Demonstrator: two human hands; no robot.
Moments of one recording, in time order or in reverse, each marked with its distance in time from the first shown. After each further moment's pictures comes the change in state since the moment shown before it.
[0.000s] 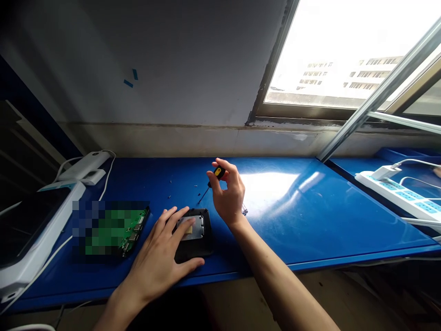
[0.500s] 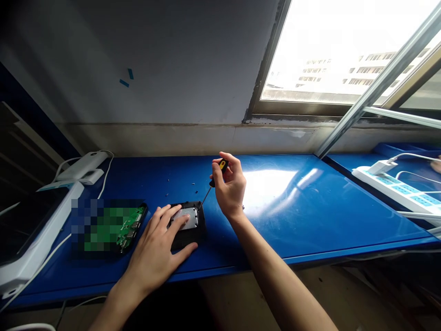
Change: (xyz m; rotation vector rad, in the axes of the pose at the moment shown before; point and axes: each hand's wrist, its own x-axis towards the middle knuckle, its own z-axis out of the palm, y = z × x) left_hand 0.000 -0.001 0.005 0.084 0.152 0.022; right_hand 0.010 -0.011 -0.006 0.245 0.017 0.210
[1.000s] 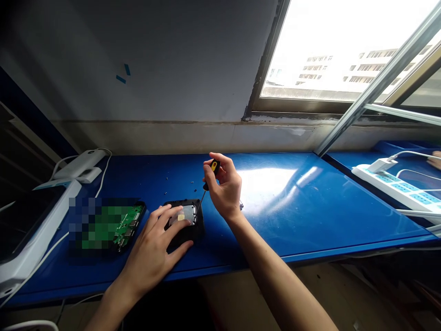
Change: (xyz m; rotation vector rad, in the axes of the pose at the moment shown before) left_hand -0.003 -0.003 -0.002 -0.051 0.043 0.092; right_hand -0.006 -0.008 0.002 0.035 -0.105 0.006
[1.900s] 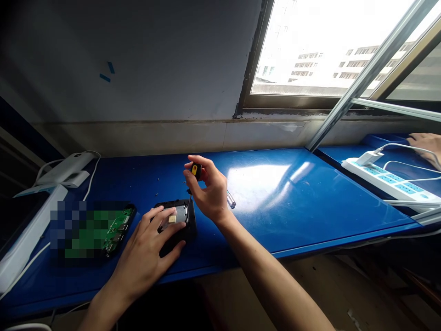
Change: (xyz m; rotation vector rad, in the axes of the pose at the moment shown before) left_hand 0.002 0.002 0.003 0.080 -0.049 0.007; right_hand -0.006 -0.006 0.005 0.034 -0.087 -0.058
